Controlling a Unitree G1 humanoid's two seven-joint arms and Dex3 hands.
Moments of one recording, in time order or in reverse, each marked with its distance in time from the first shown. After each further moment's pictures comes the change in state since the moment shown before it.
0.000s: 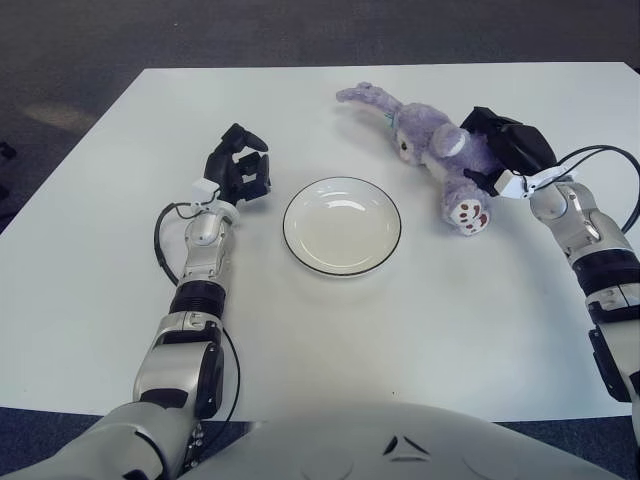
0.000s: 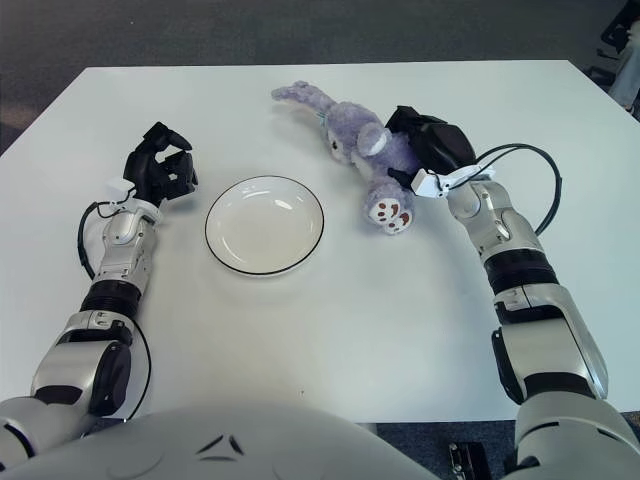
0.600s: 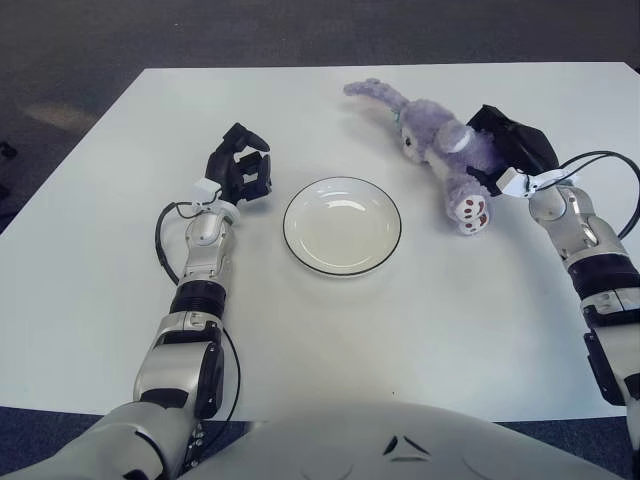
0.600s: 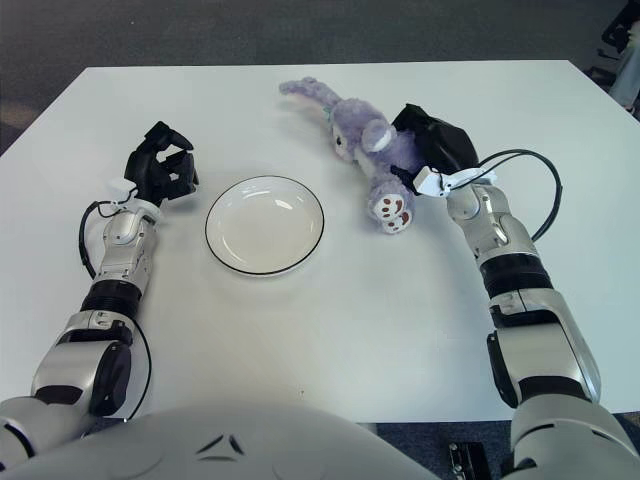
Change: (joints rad) left arm 0.000 -0.001 -0.002 -0.001 0.016 -0.009 0.002; right arm 0.044 0.071 -0.098 -0.040 0.164 0.123 0.043
